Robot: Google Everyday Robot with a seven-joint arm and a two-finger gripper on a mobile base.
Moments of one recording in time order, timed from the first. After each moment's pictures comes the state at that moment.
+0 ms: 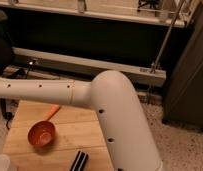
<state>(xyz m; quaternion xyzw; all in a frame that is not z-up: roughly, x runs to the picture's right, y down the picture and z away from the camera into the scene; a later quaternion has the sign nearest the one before) -0.485 0.182 0.515 -0.35 0.44 0.82 0.10</state>
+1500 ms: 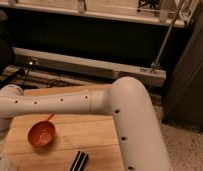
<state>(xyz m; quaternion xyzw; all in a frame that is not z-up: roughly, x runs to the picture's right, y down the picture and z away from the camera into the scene) -0.457 0.228 0.569 -0.39 0.42 0.81 0.08</state>
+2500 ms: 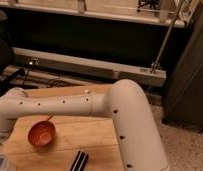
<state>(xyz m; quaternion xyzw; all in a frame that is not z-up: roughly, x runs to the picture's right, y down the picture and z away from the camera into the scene) -0.458 0.238 0.587 -0.40 0.43 0.80 0.08</state>
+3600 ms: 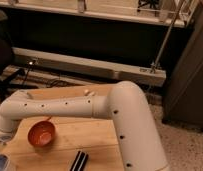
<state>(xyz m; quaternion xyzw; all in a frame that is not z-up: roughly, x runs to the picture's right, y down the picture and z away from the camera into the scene) -0.457 0.247 0.608 -0.41 0.43 0.80 0.09</state>
